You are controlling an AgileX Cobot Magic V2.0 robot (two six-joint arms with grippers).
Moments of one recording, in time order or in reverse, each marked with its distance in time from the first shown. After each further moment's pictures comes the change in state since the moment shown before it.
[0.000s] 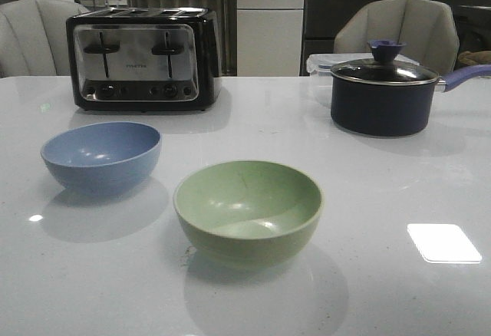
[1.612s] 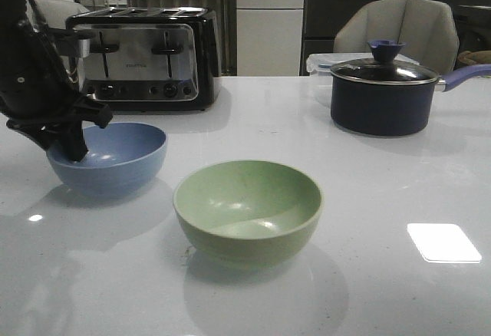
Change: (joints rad) left arm -0.001 1.016 -0.612 0.065 -0.042 0.000; right arm 0.000 0.000 0.000 0.000 0.000 0.002
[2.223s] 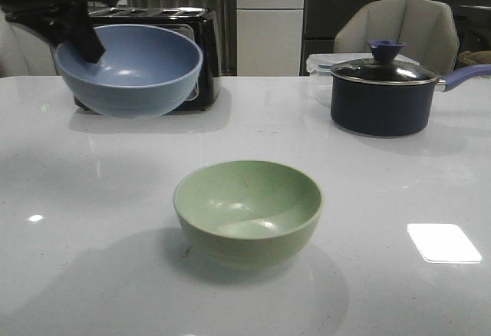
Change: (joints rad) left arm -0.141 -0.324 0.000 -0.073 0.126 0.012; right arm 0.000 0.000 0.002 0.000 0.000 0.000
